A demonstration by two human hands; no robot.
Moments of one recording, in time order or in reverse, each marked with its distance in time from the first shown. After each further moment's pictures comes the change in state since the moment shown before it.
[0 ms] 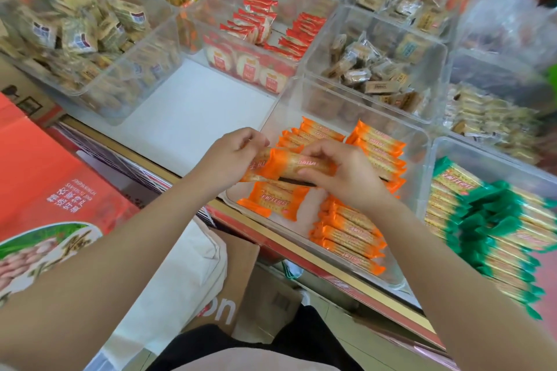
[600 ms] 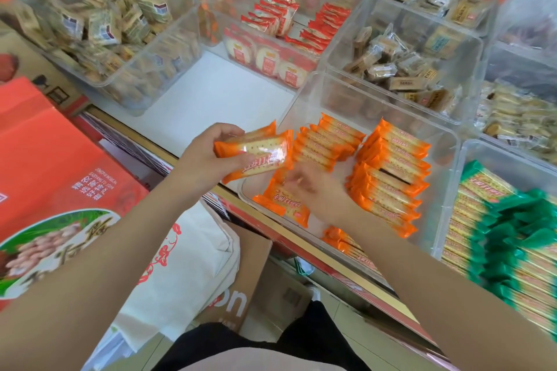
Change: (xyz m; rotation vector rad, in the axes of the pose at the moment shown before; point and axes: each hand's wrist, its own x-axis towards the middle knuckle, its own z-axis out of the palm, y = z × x) left_hand -0.017 -0.037 -0.032 -0.227 0.132 -0.092; right_hand 0.001 0.010 0.066 0.071 -0.284 0.250
